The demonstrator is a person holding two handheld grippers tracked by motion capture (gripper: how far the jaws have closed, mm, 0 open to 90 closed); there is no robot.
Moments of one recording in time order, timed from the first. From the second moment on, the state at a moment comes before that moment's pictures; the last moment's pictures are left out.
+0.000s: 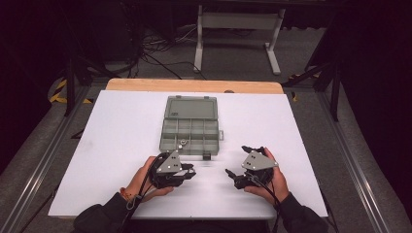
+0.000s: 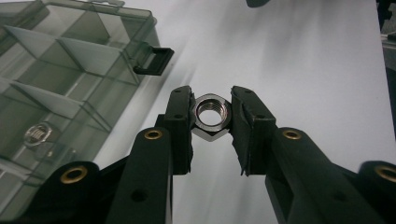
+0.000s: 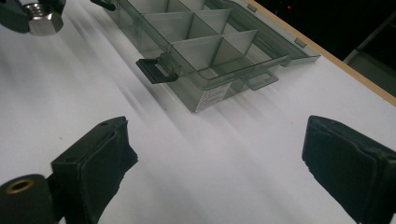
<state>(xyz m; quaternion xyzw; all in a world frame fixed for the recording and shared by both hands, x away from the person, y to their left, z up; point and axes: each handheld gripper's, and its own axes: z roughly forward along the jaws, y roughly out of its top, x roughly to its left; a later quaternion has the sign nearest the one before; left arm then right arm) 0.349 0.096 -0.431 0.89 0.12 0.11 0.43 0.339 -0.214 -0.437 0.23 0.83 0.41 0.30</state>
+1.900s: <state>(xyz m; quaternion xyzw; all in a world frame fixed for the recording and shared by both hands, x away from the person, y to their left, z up) 0.426 0.116 -0.426 0.86 0.22 0.13 0.44 0.343 -0.212 -0.443 0.23 0.84 0.40 0.29</state>
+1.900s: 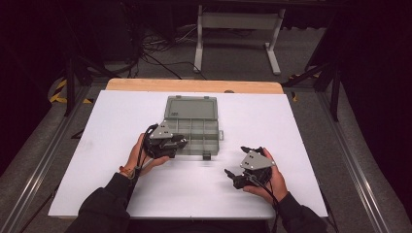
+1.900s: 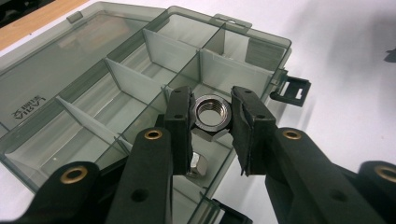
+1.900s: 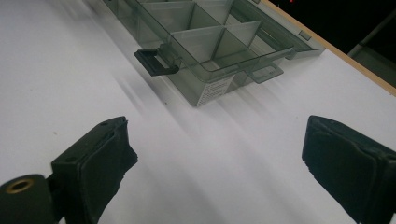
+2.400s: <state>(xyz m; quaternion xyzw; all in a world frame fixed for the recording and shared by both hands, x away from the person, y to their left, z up) 0.435 0.111 -0.435 0.86 0.22 0.13 0.44 0.343 -0.212 -0.443 0.23 0.84 0.40 0.29</state>
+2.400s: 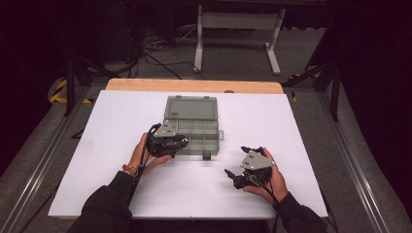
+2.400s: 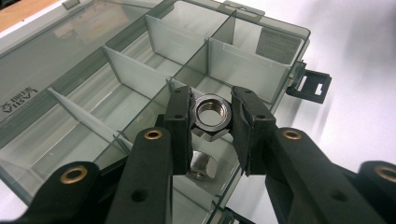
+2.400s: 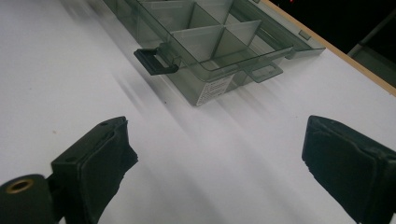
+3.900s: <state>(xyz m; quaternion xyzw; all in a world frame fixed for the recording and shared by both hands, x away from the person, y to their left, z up) 0.422 0.124 -0.426 0.85 0.22 0.15 0.47 0.343 -0.215 -0.440 0.23 0.84 0.40 0.30</state>
